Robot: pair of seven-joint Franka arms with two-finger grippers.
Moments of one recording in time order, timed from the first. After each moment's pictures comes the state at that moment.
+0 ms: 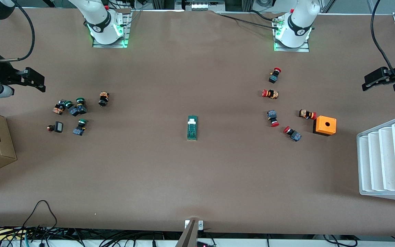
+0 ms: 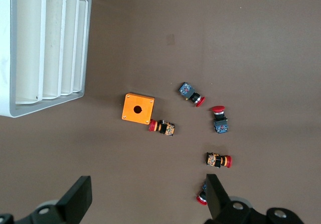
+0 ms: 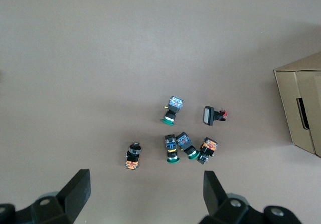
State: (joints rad) left arm -0.12 0.06 0.18 -1.51 -0.01 1.51 0.05; right arm 0.03 0.03 0.01 -1.61 -0.05 1.64 -0.10
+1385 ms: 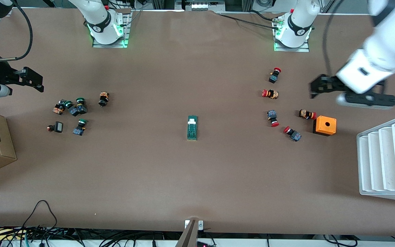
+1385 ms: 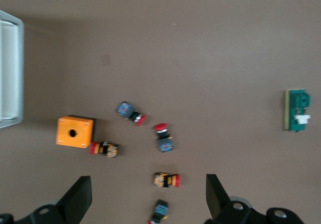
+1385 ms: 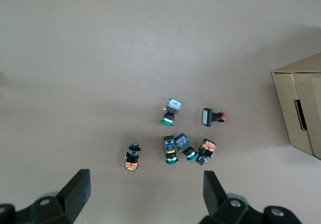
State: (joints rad) left arm -0.19 0.11 -0.06 -1.52 -0.03 1.65 -0.21; right arm 0.03 0.03 0.01 -1.60 -0.05 1.64 -0.10
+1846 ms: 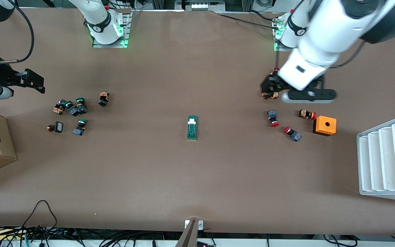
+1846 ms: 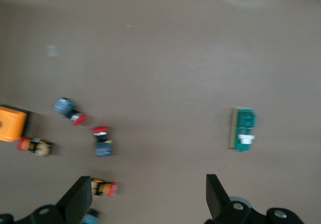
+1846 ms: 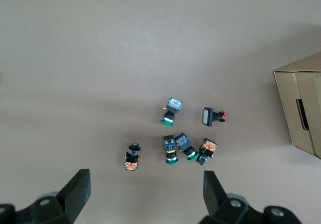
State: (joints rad) left arm -0.33 0.17 -0.15 -1.52 -0.03 1.78 -0.58; right arm 0.03 0.04 0.01 -1.60 -0.05 1.64 -0.10
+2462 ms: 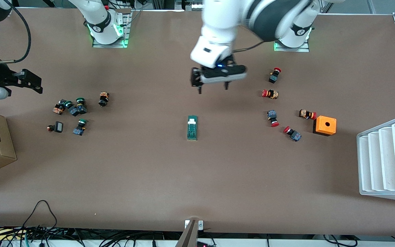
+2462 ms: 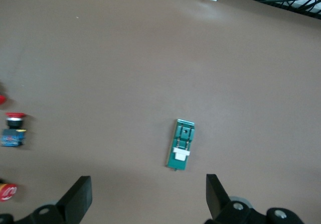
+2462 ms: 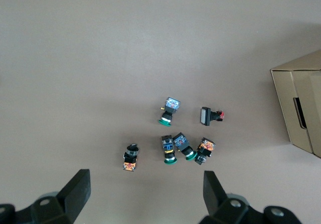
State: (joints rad) left arm -0.42 0.34 -0.48 -1.55 0.41 2.03 -1.27; right arm 0.03 0.04 0.00 -1.60 -0.05 1.64 -0.10
